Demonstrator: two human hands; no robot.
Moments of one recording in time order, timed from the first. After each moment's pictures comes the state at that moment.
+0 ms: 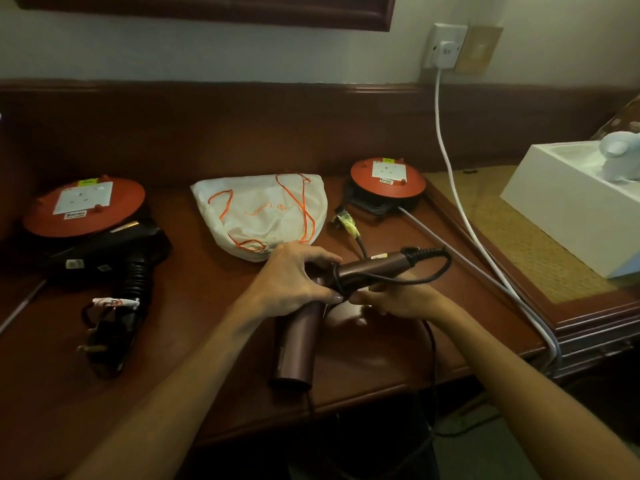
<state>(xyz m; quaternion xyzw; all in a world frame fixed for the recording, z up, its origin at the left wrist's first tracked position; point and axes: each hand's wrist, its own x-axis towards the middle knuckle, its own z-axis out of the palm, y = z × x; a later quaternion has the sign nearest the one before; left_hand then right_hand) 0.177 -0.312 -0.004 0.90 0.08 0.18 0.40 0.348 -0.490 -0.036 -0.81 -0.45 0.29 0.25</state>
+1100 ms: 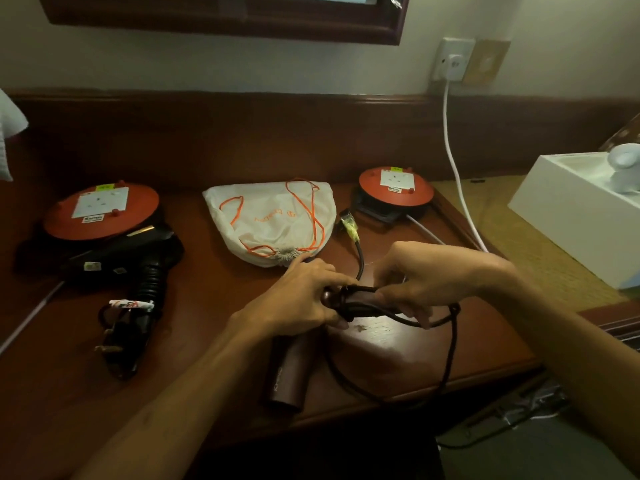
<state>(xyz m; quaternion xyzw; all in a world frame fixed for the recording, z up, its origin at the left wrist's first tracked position) 0.164 -0.318 0.002 0.96 0.02 0.09 0.27 0.313 -0.488 0.097 -0.74 -0.57 0.34 0.08</state>
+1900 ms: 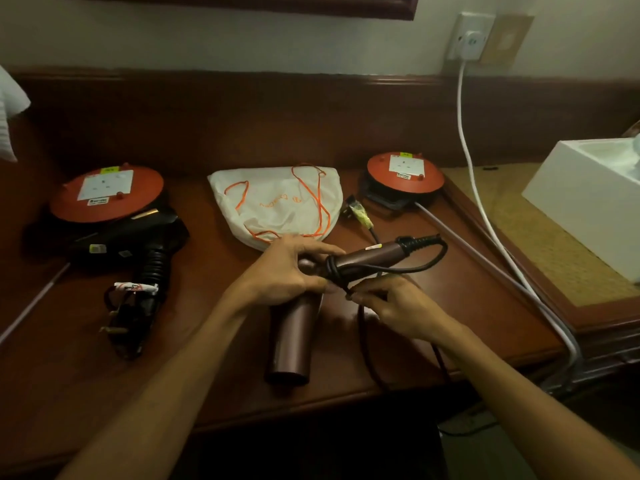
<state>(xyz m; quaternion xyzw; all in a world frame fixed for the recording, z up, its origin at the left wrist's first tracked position) 0.154 -0.294 0.006 0.88 0.07 0.13 0.45 0.293 -0.489 -0.018 -0.79 -0.50 0.22 0.29</state>
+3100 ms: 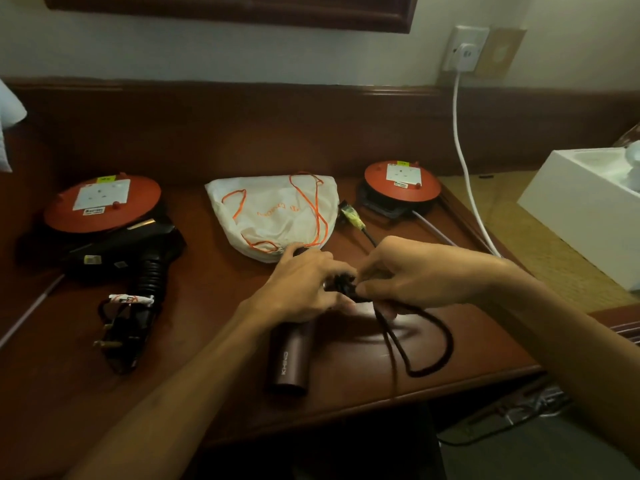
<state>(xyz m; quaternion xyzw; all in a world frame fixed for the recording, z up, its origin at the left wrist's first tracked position) 0.178 -0.308 -0.001 0.97 0.07 0.08 0.20 0.287 -0.473 0.102 -0.76 -0.55 0.32 0.11</state>
